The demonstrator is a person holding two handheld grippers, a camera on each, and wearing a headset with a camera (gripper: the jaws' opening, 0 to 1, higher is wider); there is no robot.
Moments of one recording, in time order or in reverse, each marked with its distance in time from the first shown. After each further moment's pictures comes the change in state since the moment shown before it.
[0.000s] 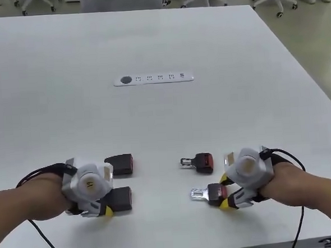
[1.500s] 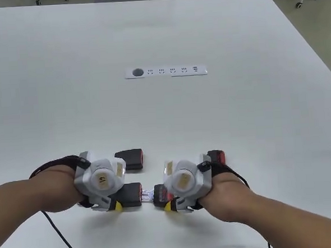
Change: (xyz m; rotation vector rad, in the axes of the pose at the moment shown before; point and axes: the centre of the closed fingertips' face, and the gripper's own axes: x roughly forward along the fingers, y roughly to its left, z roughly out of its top) left arm 0.001 -0.001 0.000 0.036 0.017 -0.024; right arm 0.063 0.022 0.143 -0.101 -0.122 -0.042
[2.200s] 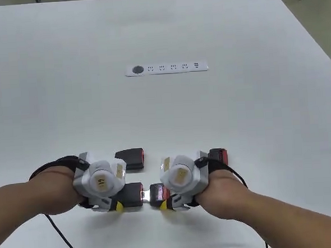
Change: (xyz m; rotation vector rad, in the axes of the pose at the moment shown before) left arm 0.000 0.000 0.001 0.013 -0.001 -0.012; right arm 0.008 -0.001 0.010 0.024 -0.035 0.038
